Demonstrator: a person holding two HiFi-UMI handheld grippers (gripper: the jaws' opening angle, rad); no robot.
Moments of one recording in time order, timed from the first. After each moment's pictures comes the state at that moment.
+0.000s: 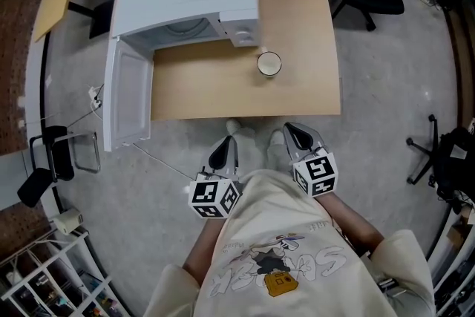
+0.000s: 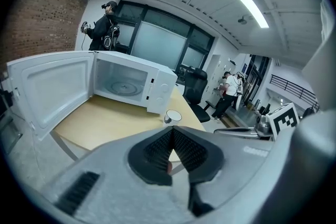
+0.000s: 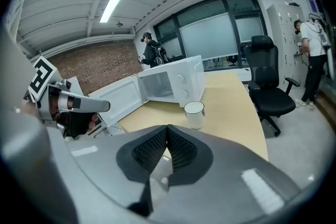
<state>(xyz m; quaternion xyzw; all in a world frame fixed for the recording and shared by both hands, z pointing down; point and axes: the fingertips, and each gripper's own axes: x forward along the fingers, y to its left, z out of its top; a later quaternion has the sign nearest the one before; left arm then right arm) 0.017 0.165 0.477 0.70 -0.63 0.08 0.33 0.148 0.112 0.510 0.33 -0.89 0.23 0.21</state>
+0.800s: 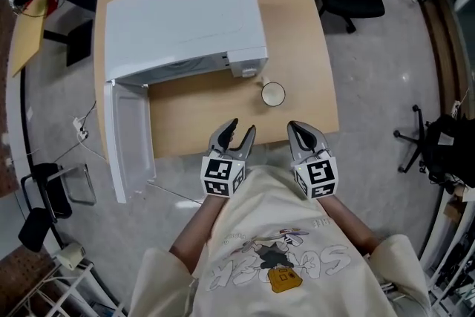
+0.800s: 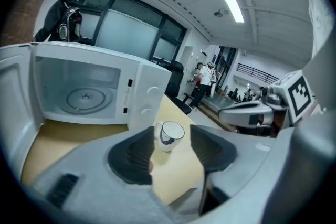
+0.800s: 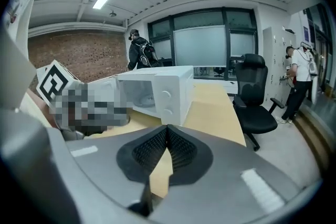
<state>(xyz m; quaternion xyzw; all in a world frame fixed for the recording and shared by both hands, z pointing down) -0.004 0.025 0.513 0.82 -0.49 0.12 0.29 0.106 0.018 0.485 0.42 -0.86 0.17 0.24</state>
